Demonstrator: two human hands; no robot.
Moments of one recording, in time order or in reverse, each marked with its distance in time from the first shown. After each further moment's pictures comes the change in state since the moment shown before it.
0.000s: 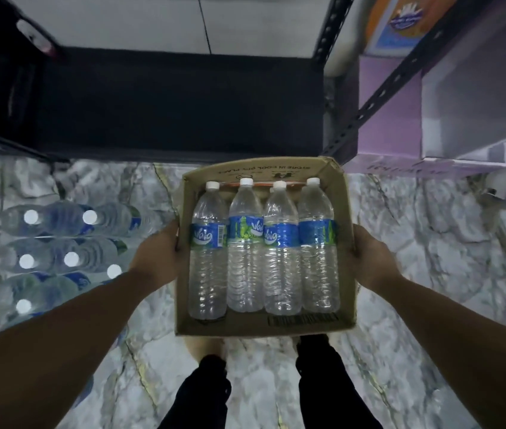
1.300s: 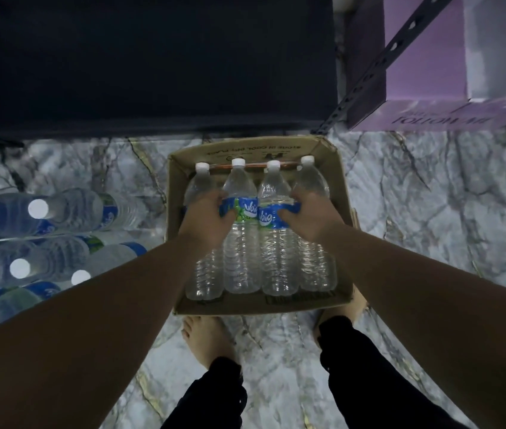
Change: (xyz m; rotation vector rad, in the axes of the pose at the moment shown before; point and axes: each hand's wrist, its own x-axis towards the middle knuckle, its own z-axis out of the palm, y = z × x) left_hand 0.097 0.013 0.110 -0.271 -0.054 0.059; right_hand 0.092 -0.066 0.136 0.016 -0.111 -0.078
